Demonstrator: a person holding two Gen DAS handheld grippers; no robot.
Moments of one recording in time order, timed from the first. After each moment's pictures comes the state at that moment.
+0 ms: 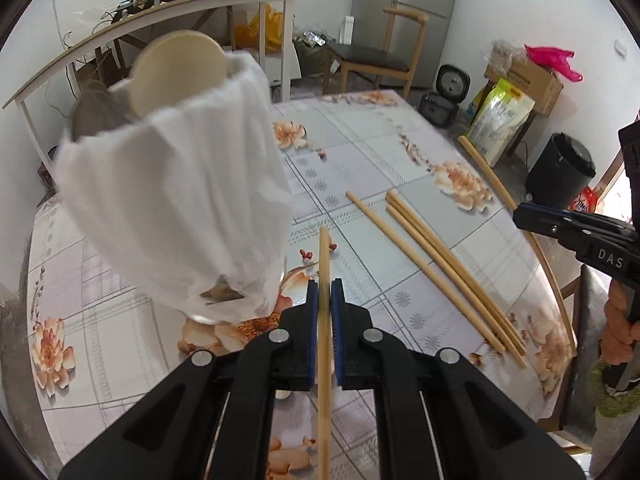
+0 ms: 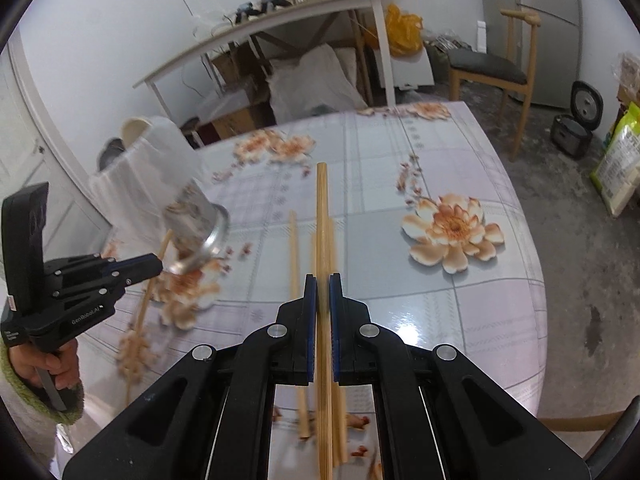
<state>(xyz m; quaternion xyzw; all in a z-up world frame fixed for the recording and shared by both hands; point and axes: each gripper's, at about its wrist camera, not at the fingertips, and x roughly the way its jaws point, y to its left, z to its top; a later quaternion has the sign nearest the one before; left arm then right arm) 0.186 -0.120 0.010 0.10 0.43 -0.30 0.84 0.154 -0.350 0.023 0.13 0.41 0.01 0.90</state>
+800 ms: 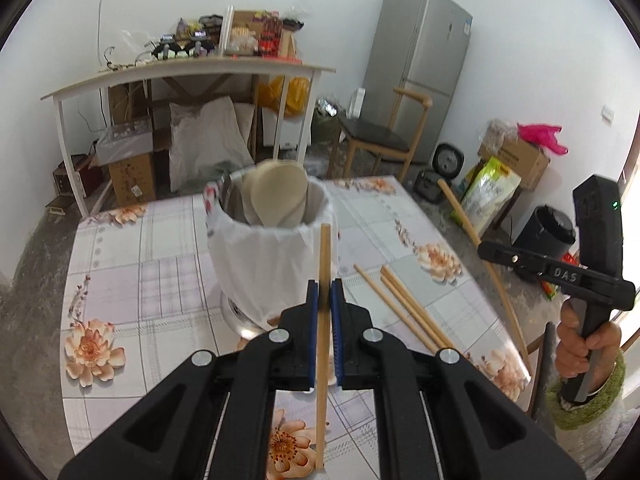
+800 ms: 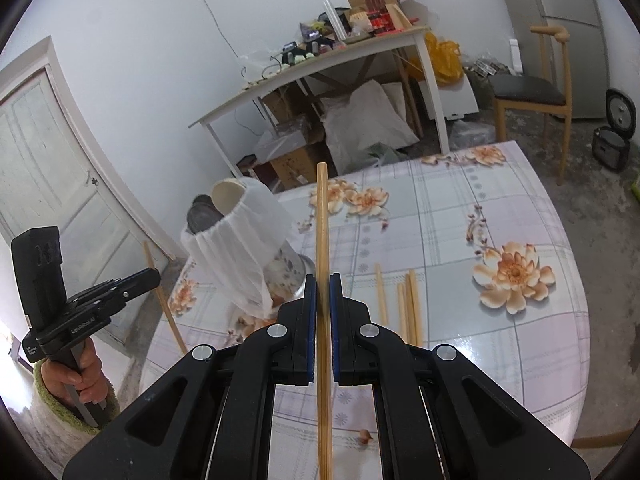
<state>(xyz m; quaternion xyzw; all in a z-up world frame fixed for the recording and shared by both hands) 0.153 -0.038 0.093 0.01 0.34 -0.30 0.89 0.154 -0.325 0.076 0.18 0.34 0.09 0.92</state>
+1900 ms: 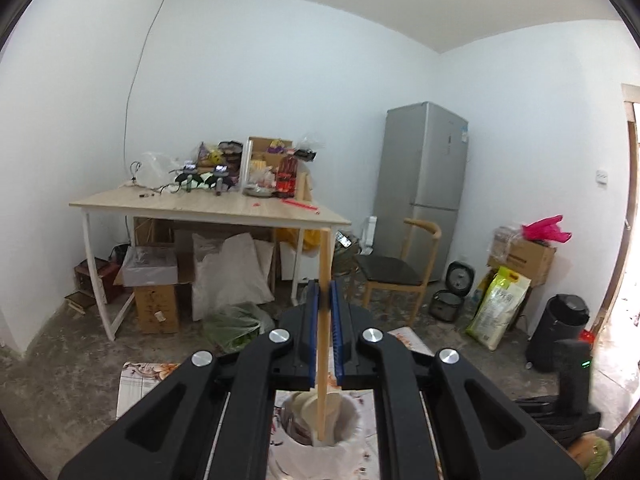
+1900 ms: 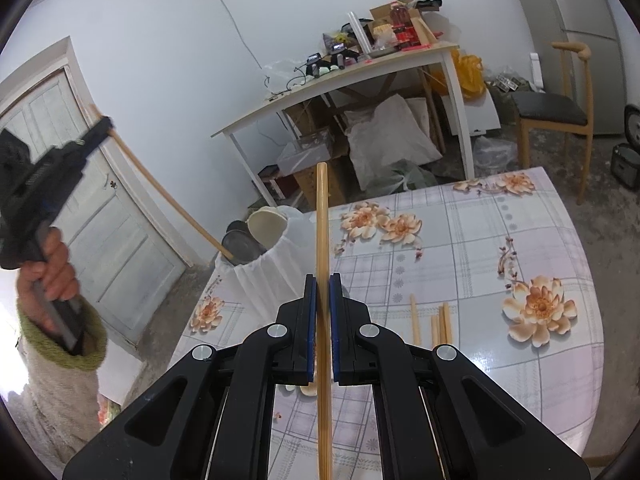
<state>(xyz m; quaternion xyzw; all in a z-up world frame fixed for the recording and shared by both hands) 0.194 -0.009 0.235 -0.03 0.13 -0.27 0.95 0.170 -0.310 0.101 0.18 0.32 0.12 0.92</state>
